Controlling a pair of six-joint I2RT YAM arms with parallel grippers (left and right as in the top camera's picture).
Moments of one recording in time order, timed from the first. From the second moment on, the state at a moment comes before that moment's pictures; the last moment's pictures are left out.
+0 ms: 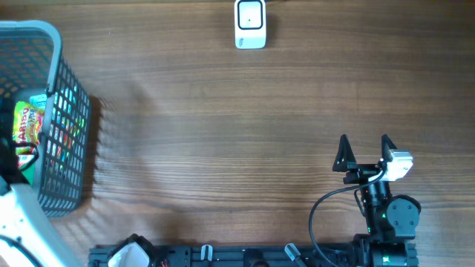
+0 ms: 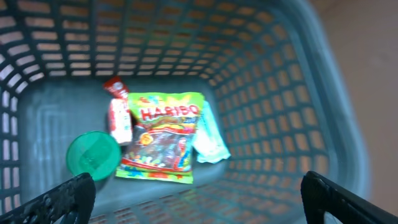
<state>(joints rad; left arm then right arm) 0.69 1.19 1.41 -0.95 -0.17 -0.79 -0.03 0.01 0.01 0.00 -0.08 0.18</state>
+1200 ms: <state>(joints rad) 0.87 1.66 1.12 -0.81 -0.15 -0.93 -0.03 0.01 0.01 0.00 -0.08 0.18</state>
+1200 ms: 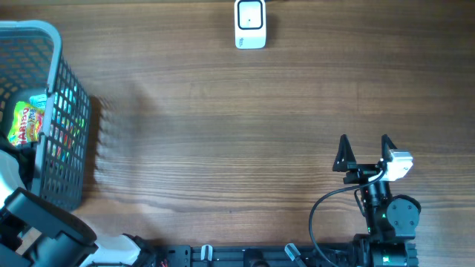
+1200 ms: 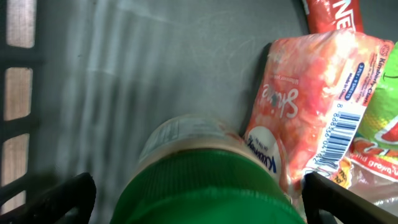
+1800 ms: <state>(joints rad) 0.87 1.61 1.29 -0.97 -0.04 -0.96 -0.03 0.01 0.01 0.00 -0.08 0.18</state>
